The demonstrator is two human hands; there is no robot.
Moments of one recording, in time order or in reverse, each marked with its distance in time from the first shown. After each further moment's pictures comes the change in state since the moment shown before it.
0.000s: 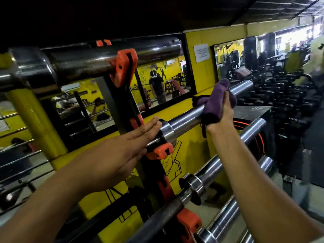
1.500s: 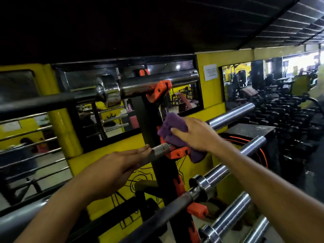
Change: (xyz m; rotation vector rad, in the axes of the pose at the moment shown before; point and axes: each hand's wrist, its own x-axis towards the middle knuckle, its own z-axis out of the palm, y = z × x) left_hand -0.087 -0.008 -0.011 -0.093 0.059 -0.186; right_hand -0.103 -0.022 0.052 -1.572 -0.721 -0.689
